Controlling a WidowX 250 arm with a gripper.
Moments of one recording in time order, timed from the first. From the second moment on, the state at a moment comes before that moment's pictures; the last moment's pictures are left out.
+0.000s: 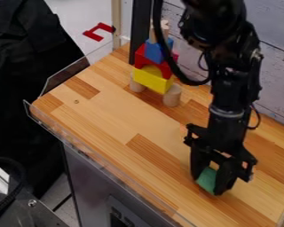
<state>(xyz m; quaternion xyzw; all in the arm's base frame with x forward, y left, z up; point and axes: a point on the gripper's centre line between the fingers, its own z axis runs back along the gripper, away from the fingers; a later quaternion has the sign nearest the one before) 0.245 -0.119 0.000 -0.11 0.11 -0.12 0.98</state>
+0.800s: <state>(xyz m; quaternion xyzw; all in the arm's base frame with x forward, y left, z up) 0.249 -0.106 0.030 -0.10 0.06 -0.11 0.99</state>
